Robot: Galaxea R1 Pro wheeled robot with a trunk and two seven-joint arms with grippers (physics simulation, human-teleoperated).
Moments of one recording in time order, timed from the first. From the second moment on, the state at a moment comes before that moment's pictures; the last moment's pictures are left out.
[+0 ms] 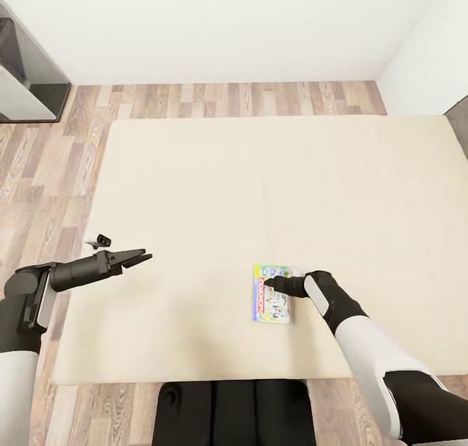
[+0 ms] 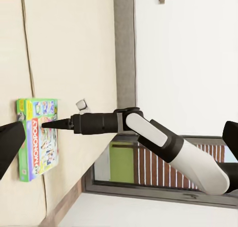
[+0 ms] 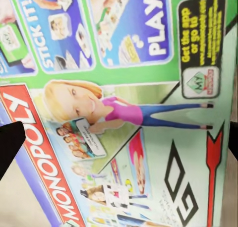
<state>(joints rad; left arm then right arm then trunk) -0.74 0.27 0.31 -1.17 0.10 1.03 -1.57 -0.94 0.02 0.03 -0.54 -0.33 0.67 0.11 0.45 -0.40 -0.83</state>
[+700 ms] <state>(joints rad) -0.74 0.27 0.31 -1.17 0.10 1.03 -1.57 -0.94 0.02 0.03 -0.54 -0.33 0.67 0.11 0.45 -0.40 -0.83</state>
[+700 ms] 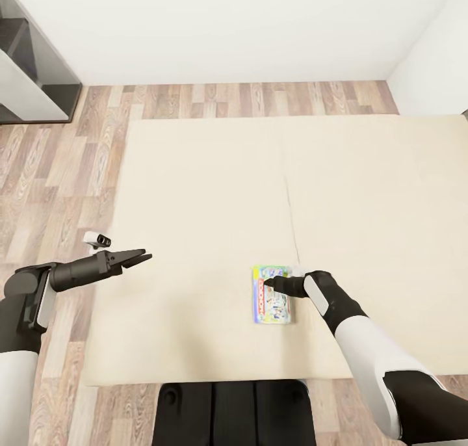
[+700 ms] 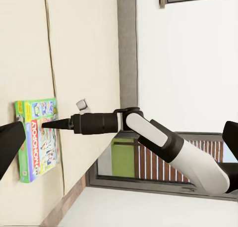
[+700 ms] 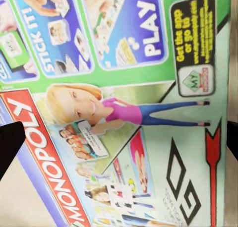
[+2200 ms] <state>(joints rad) -0.74 0.27 0.31 -1.17 0.10 1.03 -1.57 -0.94 0.02 0.03 -0.54 -0.33 0.67 0.11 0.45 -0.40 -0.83</state>
